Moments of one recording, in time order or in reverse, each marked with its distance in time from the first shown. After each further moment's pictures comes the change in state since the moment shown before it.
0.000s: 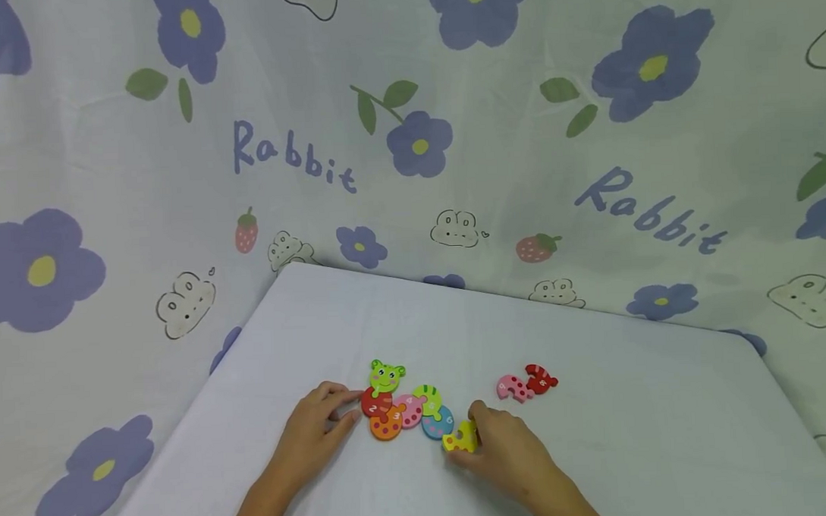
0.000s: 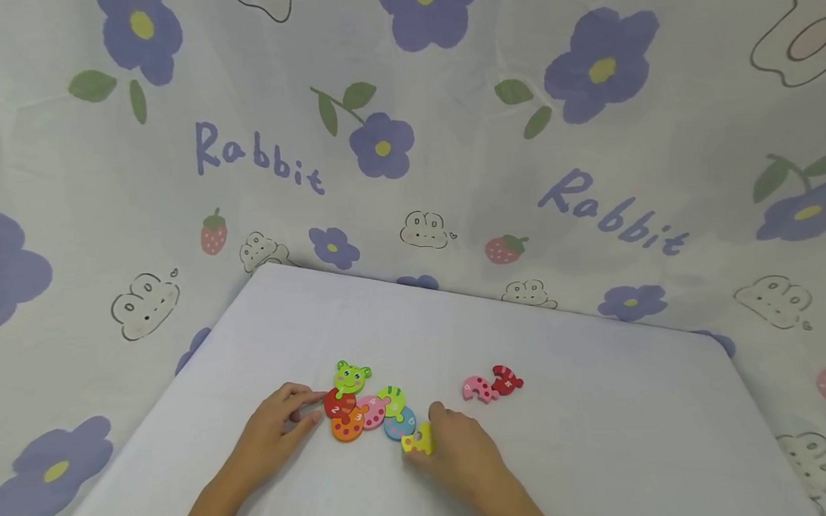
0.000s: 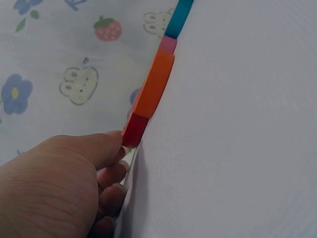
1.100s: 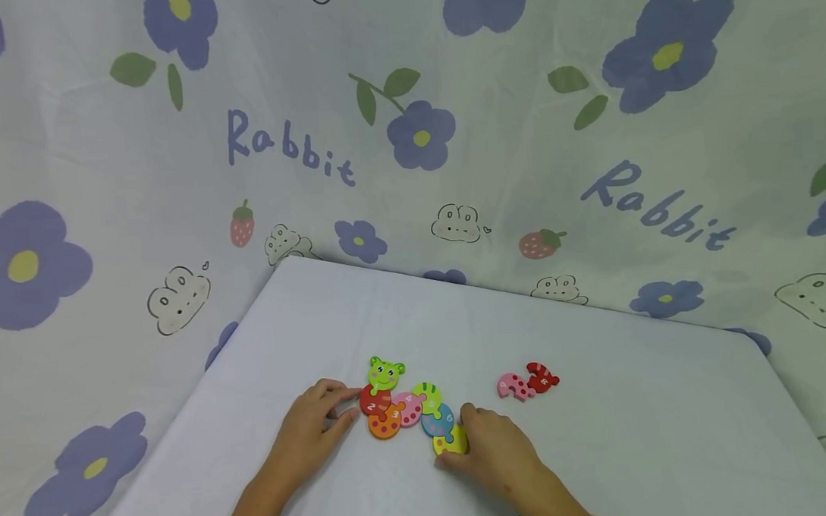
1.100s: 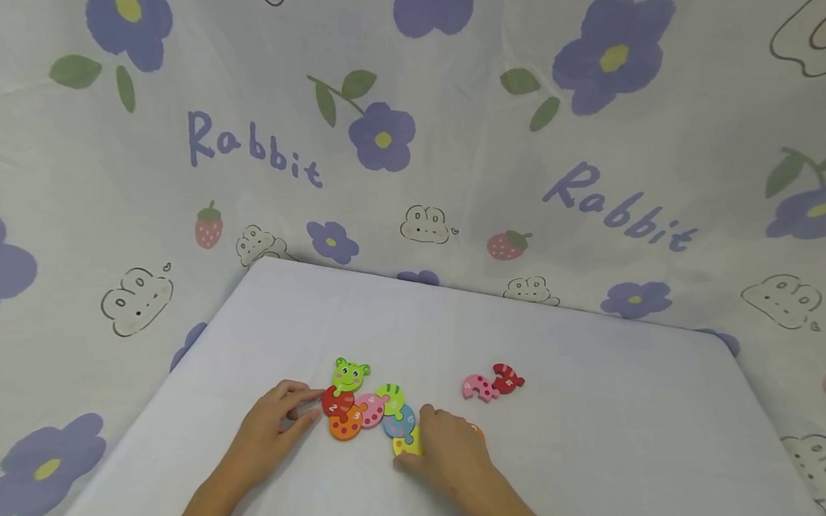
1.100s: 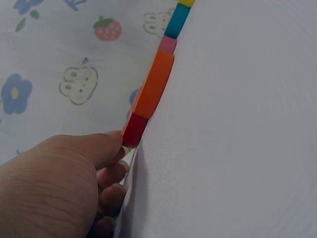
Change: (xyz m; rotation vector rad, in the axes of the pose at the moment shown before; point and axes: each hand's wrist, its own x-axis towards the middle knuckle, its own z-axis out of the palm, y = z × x) left_hand 0.002 0.000 0.001 0.033 -0.013 0.004; right_hand 0.012 -0.008 0.014 -0.117 -0.018 0.004
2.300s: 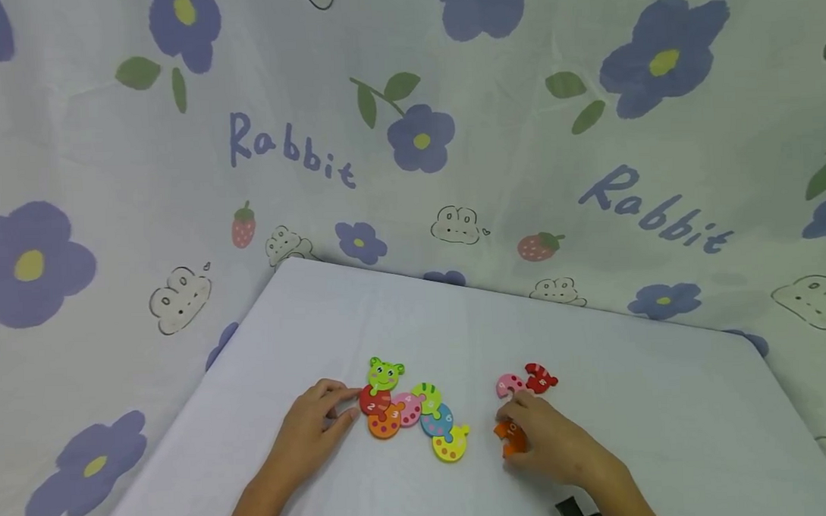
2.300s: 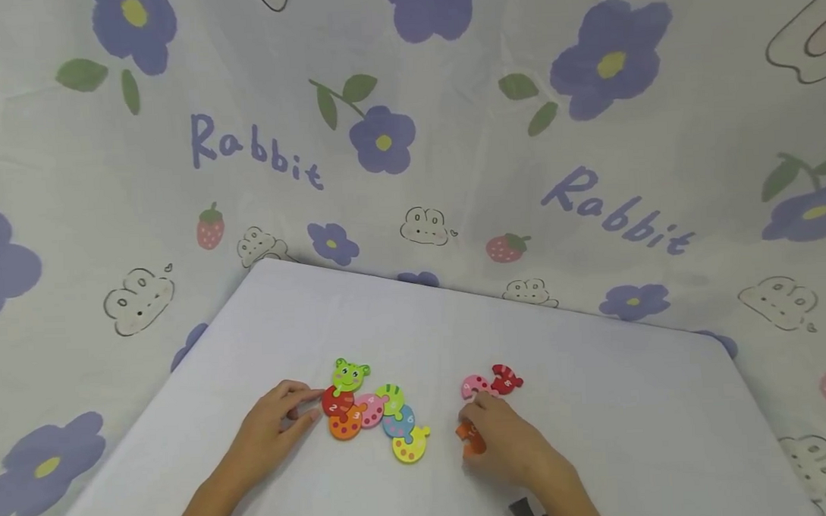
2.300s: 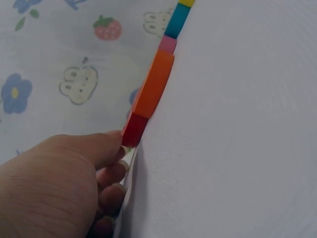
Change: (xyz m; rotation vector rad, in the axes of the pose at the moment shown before) left_hand -0.001 0.000 -0.001 -0.008 0.004 -0.003; right_hand -0.004 0.083 -0.035 0.066 -0.094 -0.114
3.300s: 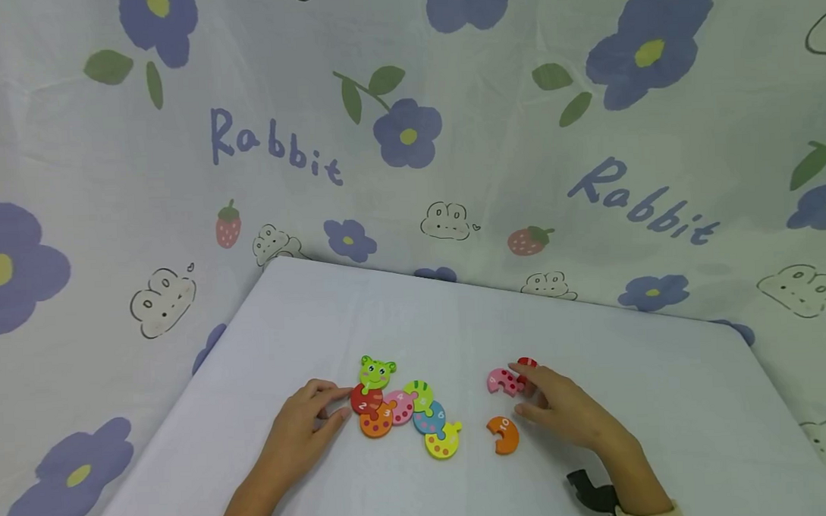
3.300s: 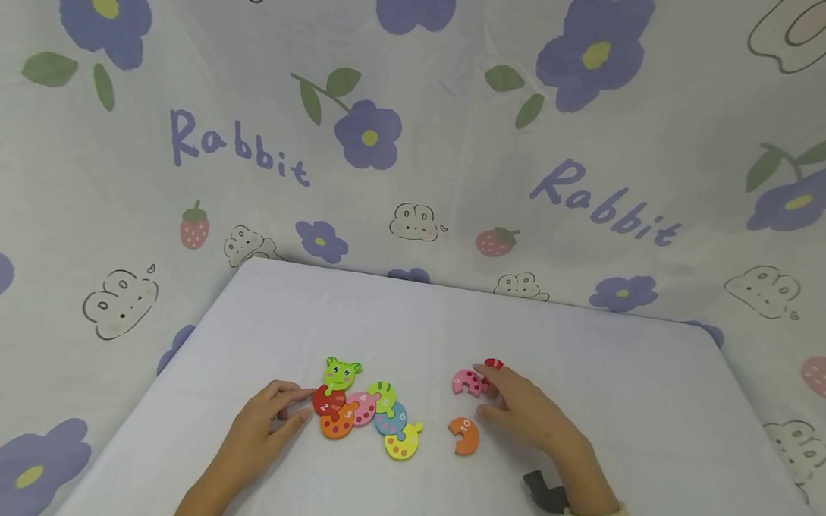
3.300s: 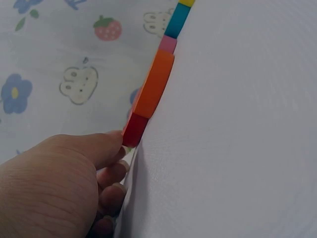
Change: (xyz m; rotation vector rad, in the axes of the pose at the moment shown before) left_hand 0.002 -0.003 0.000 -0.004 0.015 0.037; right_hand 0.011 0.053 -0.018 0.147 0.126 0.015
